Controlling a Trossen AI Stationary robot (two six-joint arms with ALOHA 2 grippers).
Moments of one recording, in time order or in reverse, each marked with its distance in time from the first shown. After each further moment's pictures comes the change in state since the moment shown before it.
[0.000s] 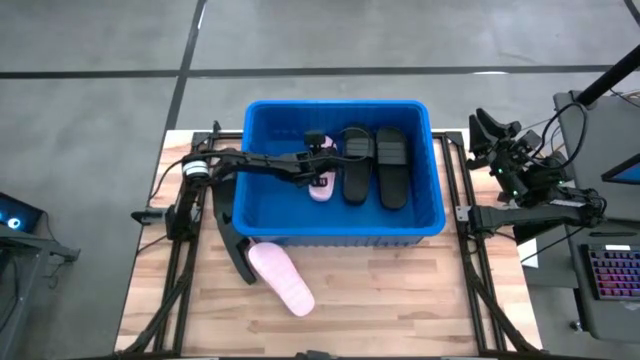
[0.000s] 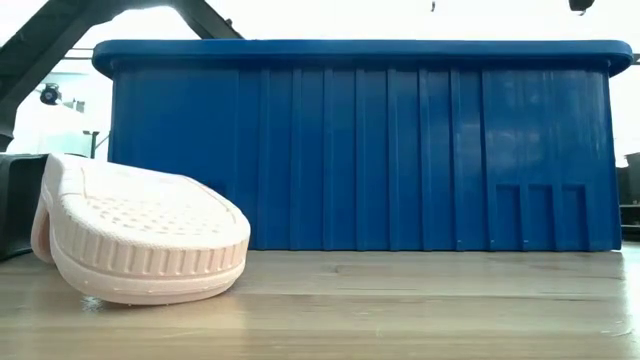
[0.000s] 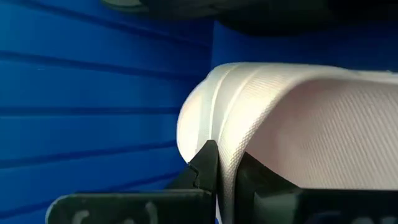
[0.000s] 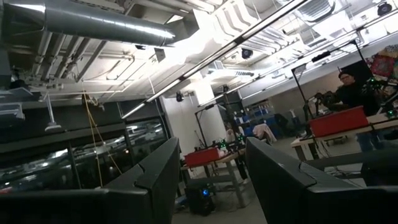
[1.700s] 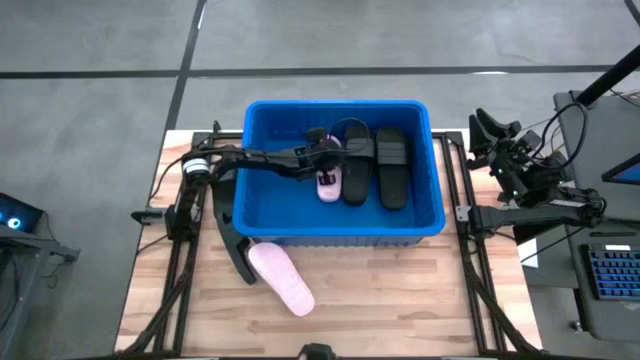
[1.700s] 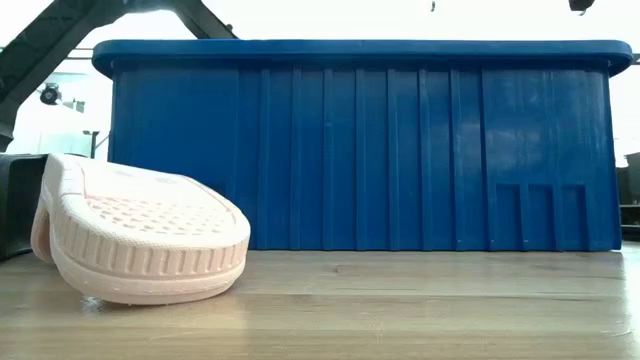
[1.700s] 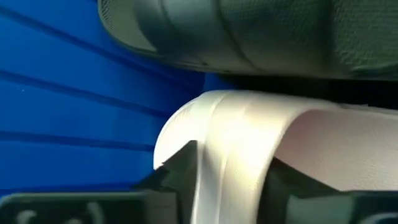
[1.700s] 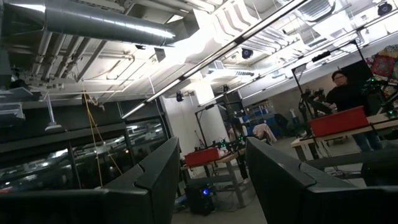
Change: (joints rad) left arm 0.037 0.005 0.004 0.105 0.198 -0.108; right arm 0.000 0.000 0.000 -0.001 0.000 0.000
